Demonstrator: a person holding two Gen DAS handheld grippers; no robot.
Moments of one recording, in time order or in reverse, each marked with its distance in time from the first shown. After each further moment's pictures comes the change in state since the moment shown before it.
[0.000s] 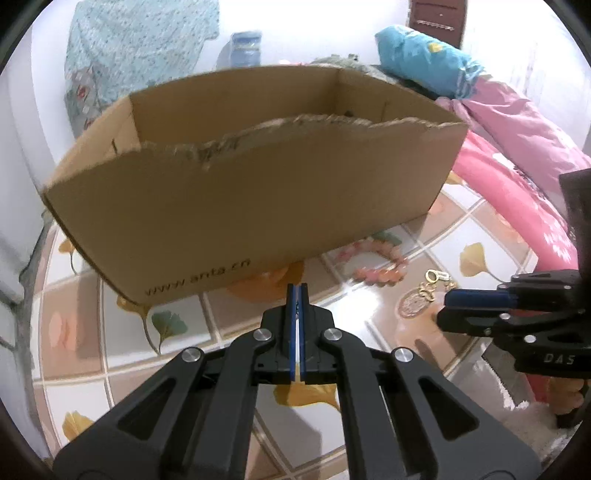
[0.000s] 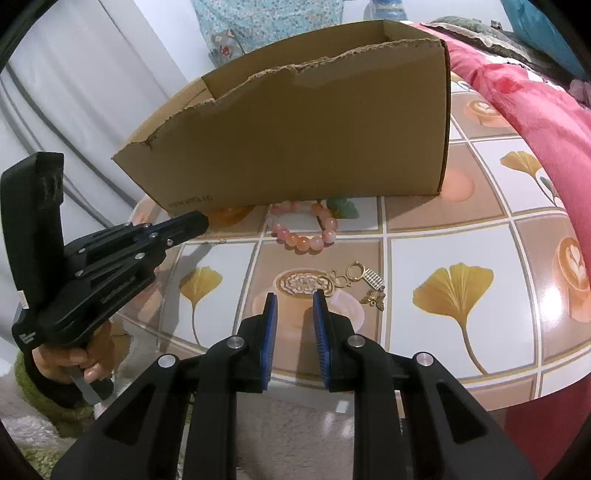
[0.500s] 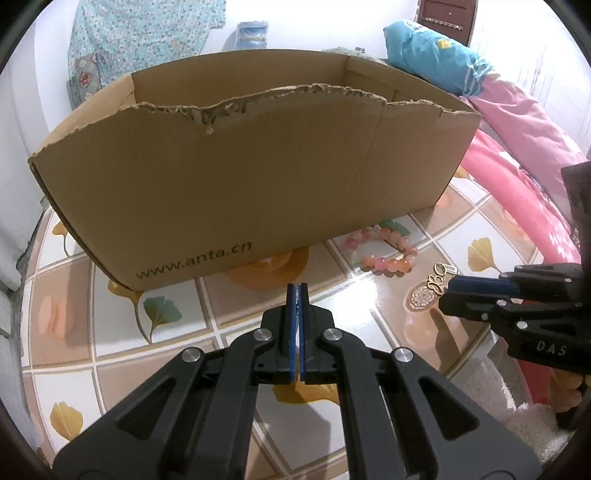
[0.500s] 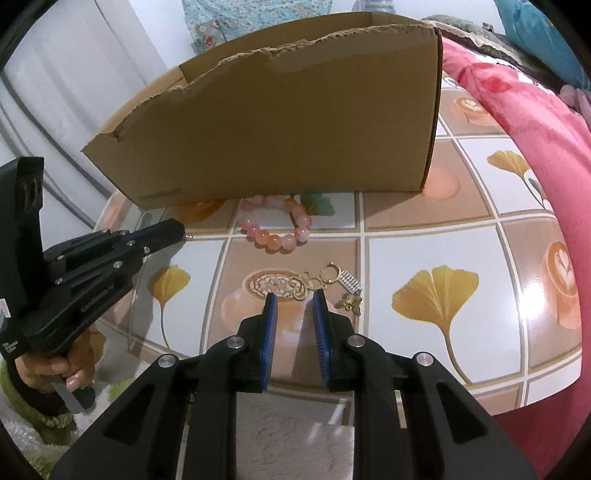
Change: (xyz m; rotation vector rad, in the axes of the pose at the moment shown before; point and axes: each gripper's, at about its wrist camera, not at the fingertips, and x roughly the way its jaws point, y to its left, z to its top) left arm 0.008 0.006 -0.005 -0.025 0.028 -0.004; right arm 0.014 -0.001 0.008 -0.003 0.023 -0.103
